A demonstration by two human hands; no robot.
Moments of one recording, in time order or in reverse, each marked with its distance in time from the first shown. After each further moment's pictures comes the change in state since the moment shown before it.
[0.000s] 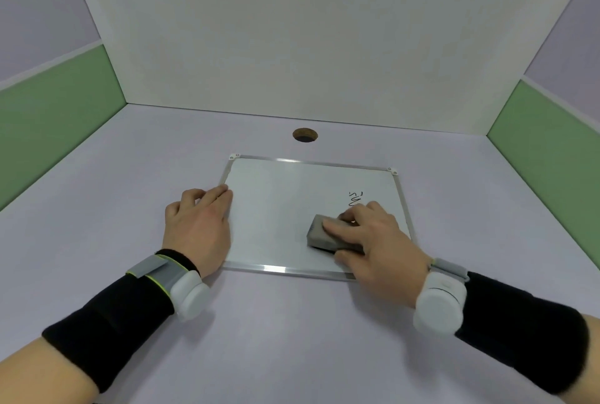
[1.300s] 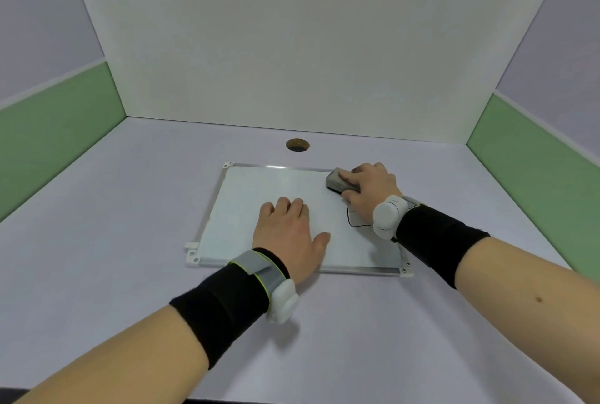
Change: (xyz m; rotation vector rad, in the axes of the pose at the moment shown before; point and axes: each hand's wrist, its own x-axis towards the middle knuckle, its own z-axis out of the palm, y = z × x) left_hand -0.010 0.129 0.000 0.115 -0.074 0.268; right_hand 0.083 0.062 -0.018 -0.221 0.003 0.290
